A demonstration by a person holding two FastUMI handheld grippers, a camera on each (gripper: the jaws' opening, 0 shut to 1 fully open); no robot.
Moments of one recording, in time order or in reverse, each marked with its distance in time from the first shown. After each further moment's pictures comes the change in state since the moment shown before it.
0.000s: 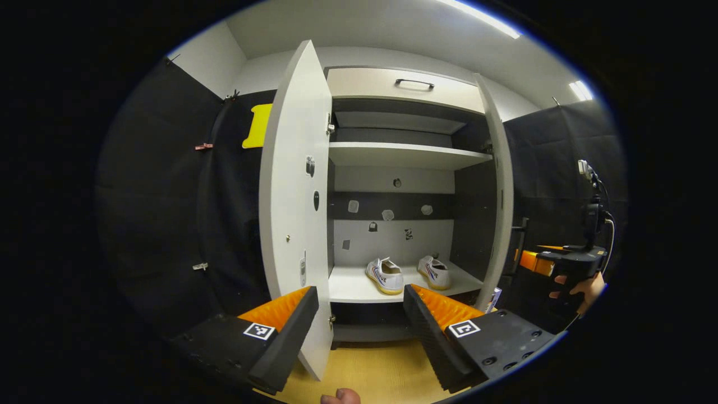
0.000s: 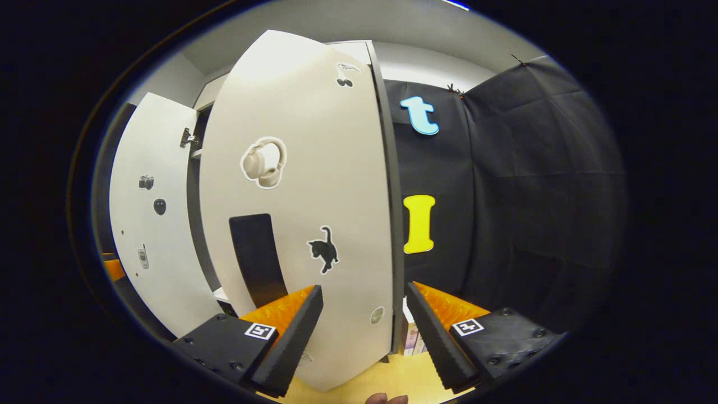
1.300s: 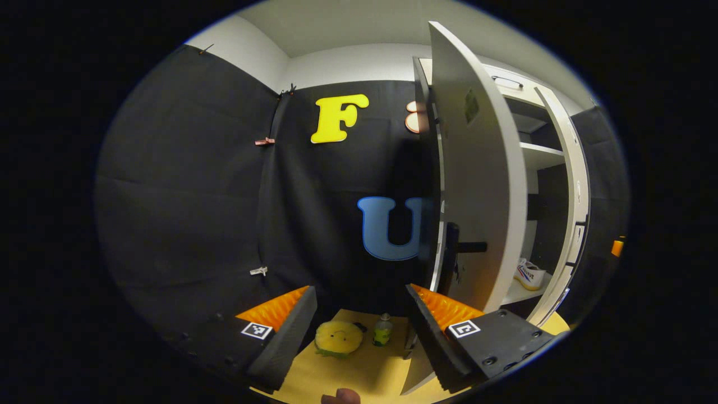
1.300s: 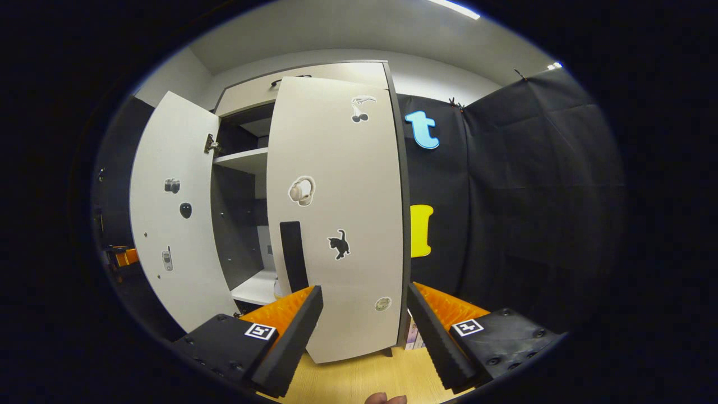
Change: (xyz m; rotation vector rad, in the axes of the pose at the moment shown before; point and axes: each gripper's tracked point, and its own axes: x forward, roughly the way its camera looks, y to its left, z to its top) left arm 0.048 0.208 -0.011 -0.028 0.020 0.264; right arm -0.082 0.018 0.019 -0.021 -0.043 -0.036
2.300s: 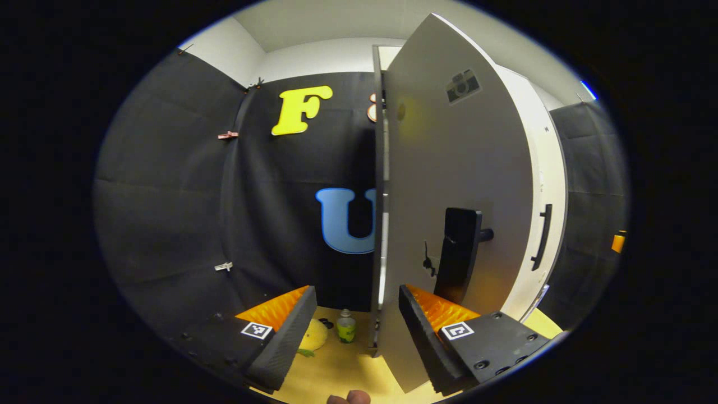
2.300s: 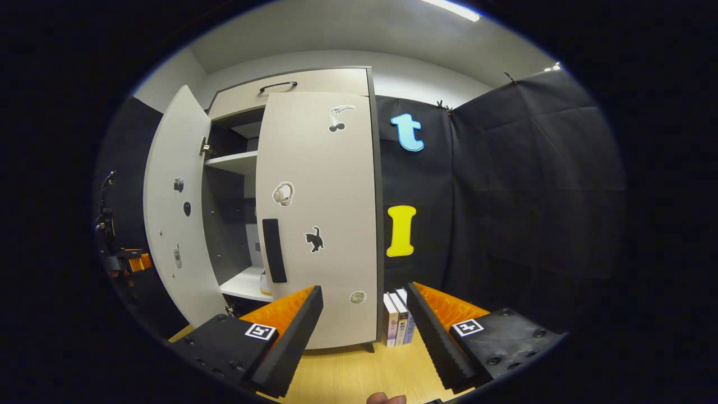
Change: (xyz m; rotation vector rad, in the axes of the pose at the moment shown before) left arm 0.004 -0.110 -0.007 0.033 0.018 -0.180; right arm -0.033 -0.038 0.009 -0.024 0.002 -0.047
